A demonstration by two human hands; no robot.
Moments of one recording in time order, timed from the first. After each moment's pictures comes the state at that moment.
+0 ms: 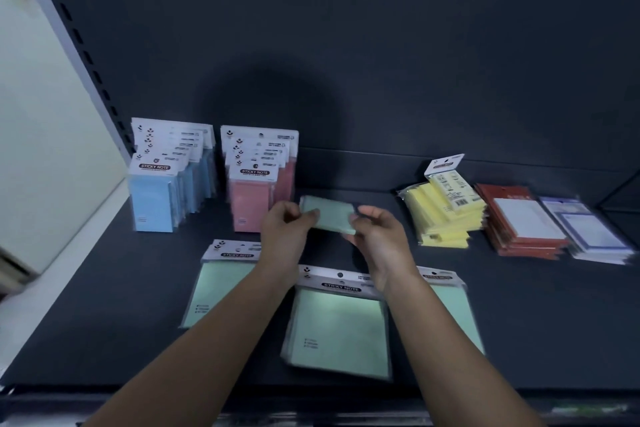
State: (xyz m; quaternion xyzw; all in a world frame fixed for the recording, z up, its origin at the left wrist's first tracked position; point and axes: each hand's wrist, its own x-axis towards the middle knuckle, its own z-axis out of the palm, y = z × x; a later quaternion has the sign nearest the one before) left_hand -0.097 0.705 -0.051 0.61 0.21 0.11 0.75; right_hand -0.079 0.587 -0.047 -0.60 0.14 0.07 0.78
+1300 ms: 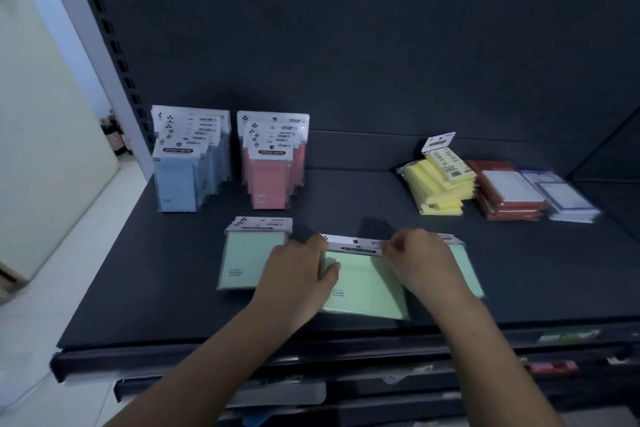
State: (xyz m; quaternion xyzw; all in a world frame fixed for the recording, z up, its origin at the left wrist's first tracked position) left_hand -0.205 0.746 -0.047 0.96 -0.07 0.07 0.26; right_hand -0.170 0.571 -0.023 -0.98 0.00 0.01 0.20
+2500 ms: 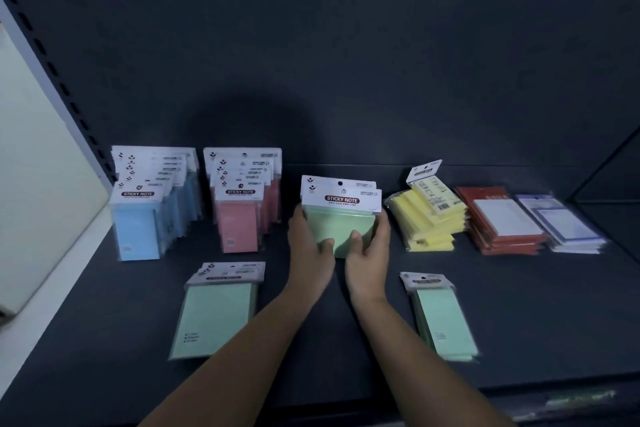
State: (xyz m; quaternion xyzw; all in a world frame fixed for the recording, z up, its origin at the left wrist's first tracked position) left_hand -0.097 0.670 -0.074 0.78 0.06 0.11 0.62; right_hand -0.100 0.591 -0.079 -0.73 0.07 -0.18 0.65
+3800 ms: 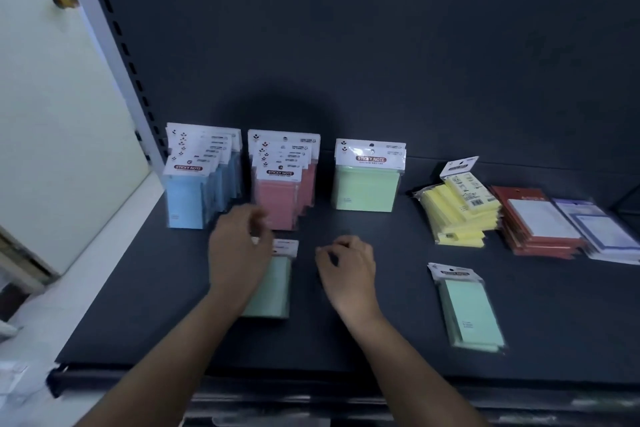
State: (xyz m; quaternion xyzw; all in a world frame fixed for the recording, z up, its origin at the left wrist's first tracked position) left_hand -0.139 0.784 -0.054 0.88 0.12 0.25 0.38; right_hand -0.126 0.633 -0.074 -0.93 -0.03 -0.01 0.38
